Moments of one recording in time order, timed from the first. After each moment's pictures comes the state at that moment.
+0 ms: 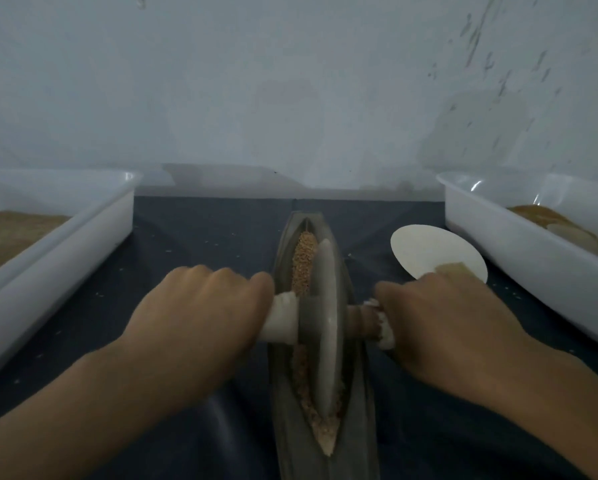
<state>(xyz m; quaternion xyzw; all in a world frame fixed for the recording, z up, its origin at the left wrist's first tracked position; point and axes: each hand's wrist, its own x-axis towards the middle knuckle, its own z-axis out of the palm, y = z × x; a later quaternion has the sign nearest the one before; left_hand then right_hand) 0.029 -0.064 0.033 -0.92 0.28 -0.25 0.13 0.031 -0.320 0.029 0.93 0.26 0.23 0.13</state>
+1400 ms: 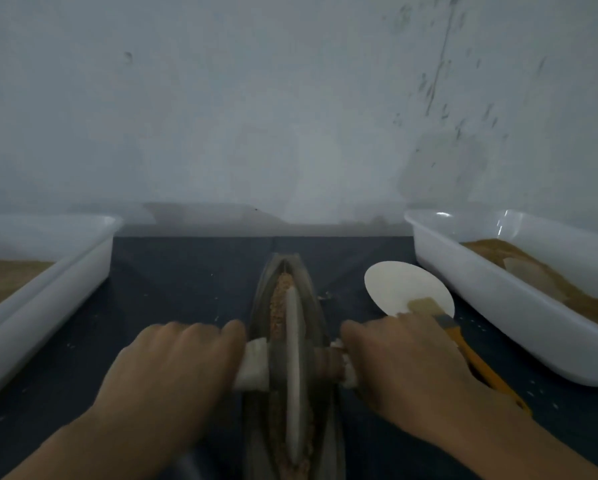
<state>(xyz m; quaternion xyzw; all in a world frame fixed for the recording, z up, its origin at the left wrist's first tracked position) 0.036 -0.059 0.025 -0.93 0.26 -0.24 0.11 0.036 -0.316 0.028 0.95 0.24 0.19 0.09</state>
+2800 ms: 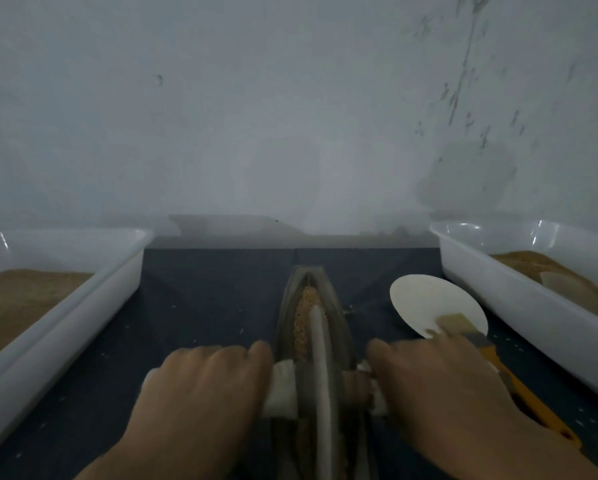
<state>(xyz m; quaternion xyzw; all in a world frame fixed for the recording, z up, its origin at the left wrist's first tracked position) 0.030 -0.063 0.025 -0.97 0.18 -0.14 0.06 0.027 -0.300 0.045 0.97 0.20 0.11 0.11</state>
